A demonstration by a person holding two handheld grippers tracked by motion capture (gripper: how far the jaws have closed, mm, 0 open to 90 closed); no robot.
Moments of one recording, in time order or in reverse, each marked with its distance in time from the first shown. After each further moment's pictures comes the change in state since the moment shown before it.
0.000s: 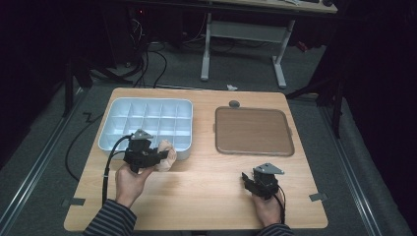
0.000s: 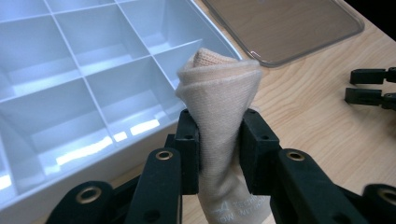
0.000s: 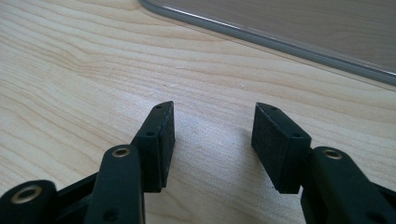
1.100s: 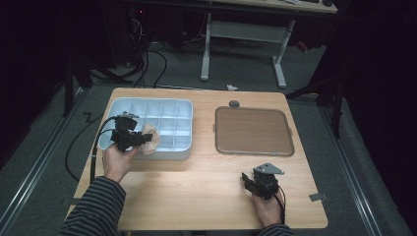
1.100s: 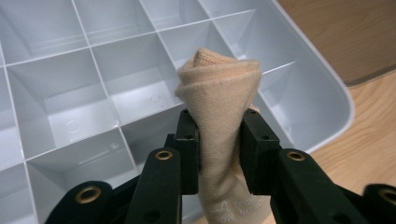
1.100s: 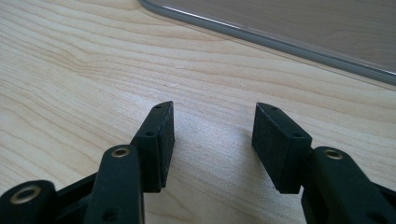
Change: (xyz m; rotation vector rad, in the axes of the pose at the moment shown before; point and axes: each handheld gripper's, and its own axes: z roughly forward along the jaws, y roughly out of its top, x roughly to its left) left arm 0.067 0.030 0.009 0.074 0.111 -0.057; right arm 0.000 0.000 0.000 0.001 -0.001 0.002
